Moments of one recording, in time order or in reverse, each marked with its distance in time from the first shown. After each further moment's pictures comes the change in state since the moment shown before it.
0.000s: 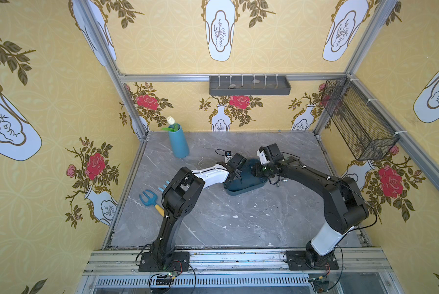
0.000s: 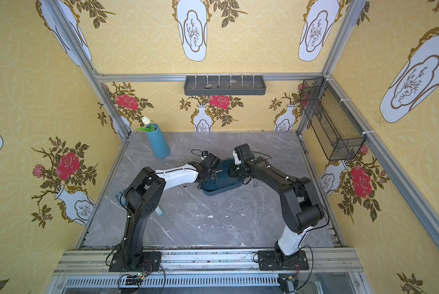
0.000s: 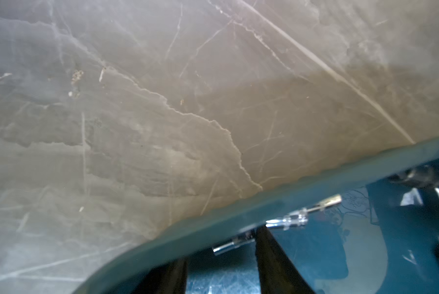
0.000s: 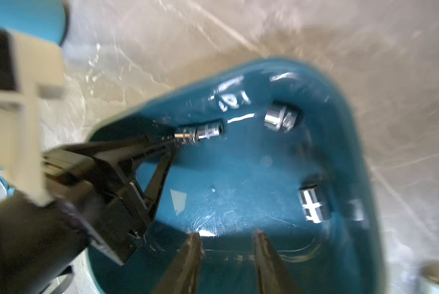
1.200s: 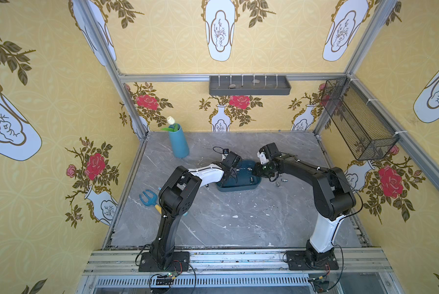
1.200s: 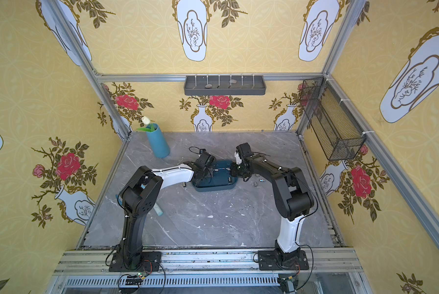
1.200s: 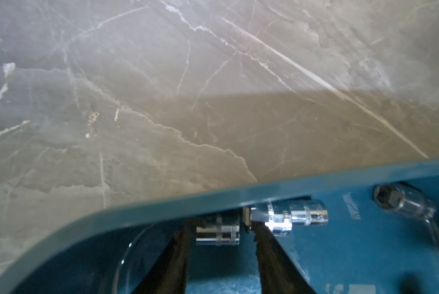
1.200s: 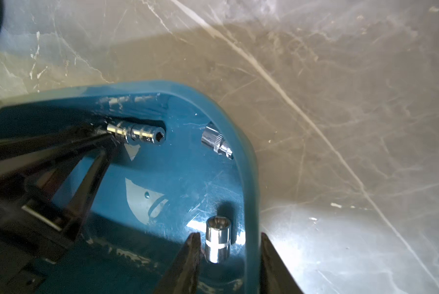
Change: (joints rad) left arm 0.049 -0.009 -0.041 0.105 0.016 0.101; right arm -0.035 0.170 0.056 -0.012 -0.051 -0.036
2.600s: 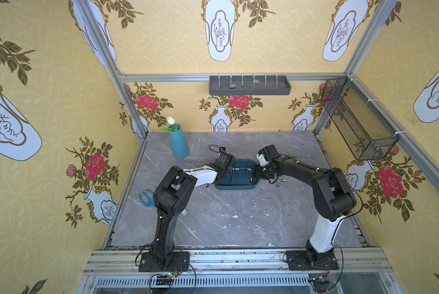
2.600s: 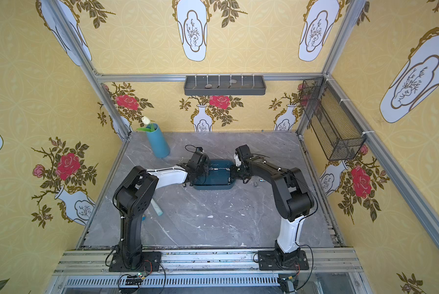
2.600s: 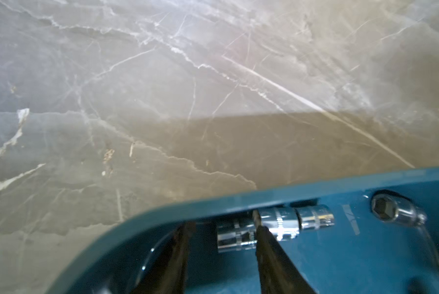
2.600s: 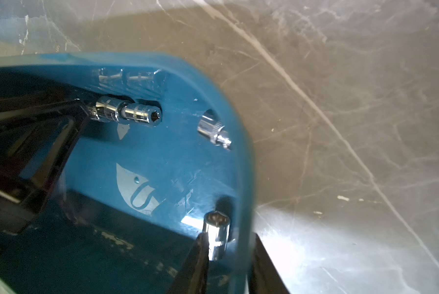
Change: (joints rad) left arm 0.063 -0.057 -0.131 0.203 0.074 0.131; right arm 0.009 -0.008 -0.026 0.012 0.008 -0.008
